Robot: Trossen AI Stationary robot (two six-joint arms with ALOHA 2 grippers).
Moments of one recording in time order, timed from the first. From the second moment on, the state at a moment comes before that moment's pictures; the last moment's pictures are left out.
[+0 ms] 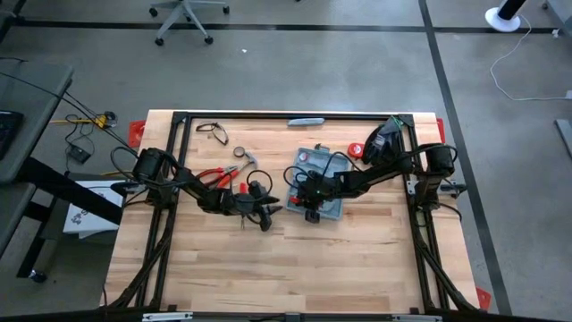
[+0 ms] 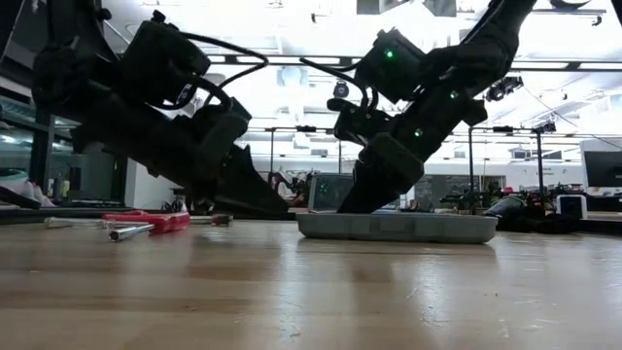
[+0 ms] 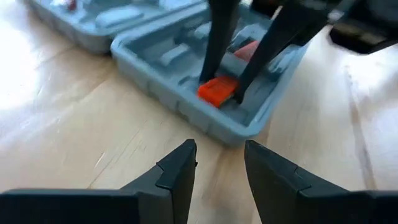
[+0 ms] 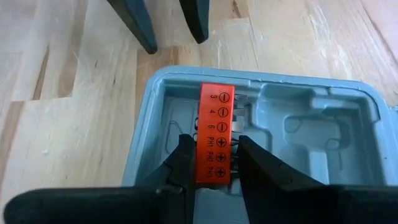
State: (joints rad) left arm -0.18 1.87 0.50 0.89 -0.37 -0.46; right arm -0.01 1.87 0.86 0.15 0.00 0.06
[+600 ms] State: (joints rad) left arm -0.17 1.86 0.50 0.89 -0.37 -0.43; right arm -0.04 1.83 0.86 0.17 -0.02 0.04
